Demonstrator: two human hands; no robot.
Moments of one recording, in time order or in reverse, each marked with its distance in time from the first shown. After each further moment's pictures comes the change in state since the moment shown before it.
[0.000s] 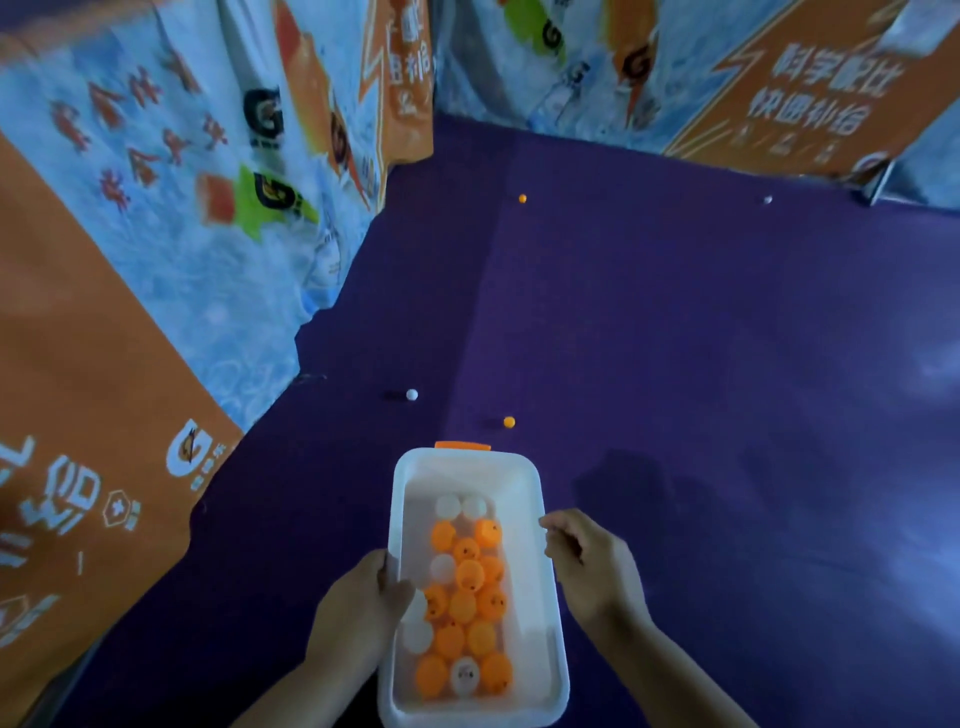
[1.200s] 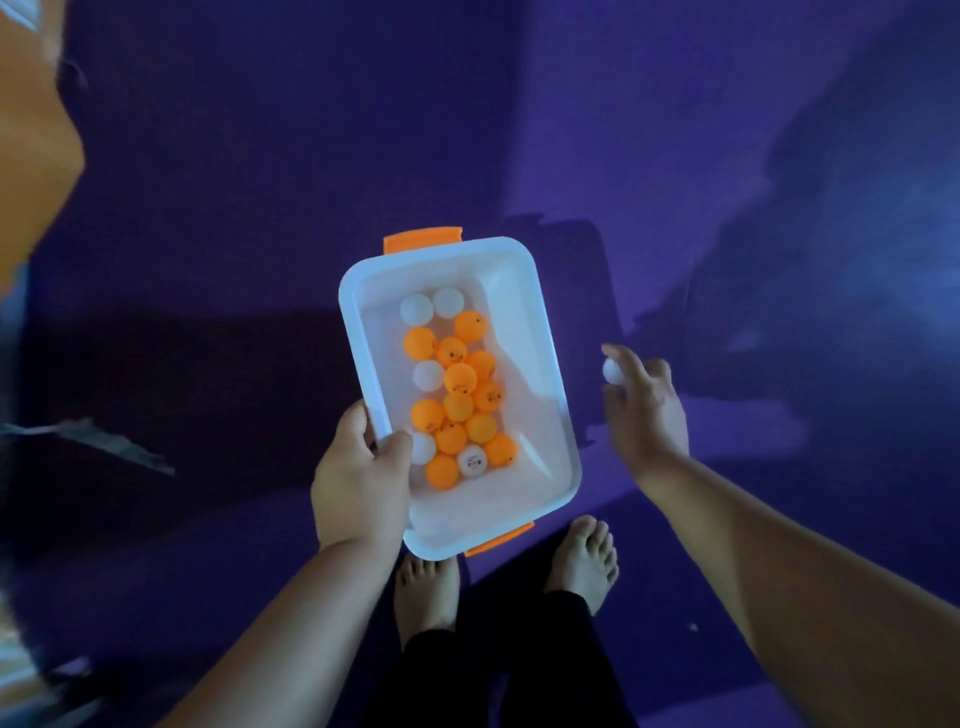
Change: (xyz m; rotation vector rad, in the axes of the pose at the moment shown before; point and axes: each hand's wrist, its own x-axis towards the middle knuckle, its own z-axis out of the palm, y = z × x) left_hand 0.166 -0.521 0.257 -0.118 0.171 -0.363; right_hand -0.040 0.385 0.587 -0.144 -0.158 0.405
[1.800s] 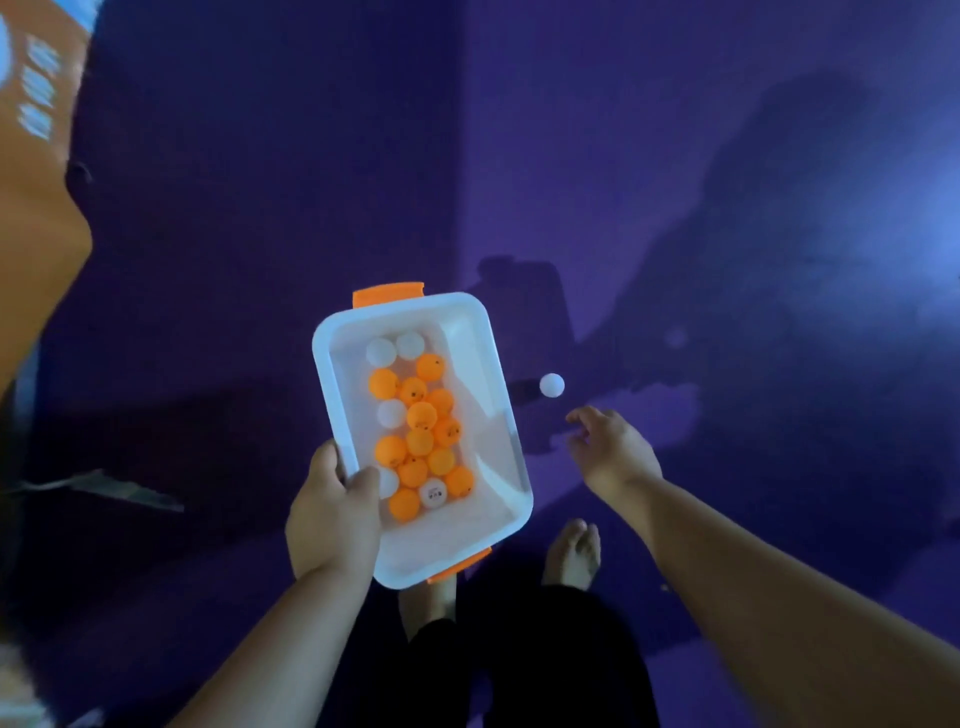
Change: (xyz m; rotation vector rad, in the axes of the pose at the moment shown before) left_hand -0.048 0.000 -0.053 0.137 -0.001 0.054; right_hand -0.089 -0.020 -0.049 -0.182 -0.202 0.100
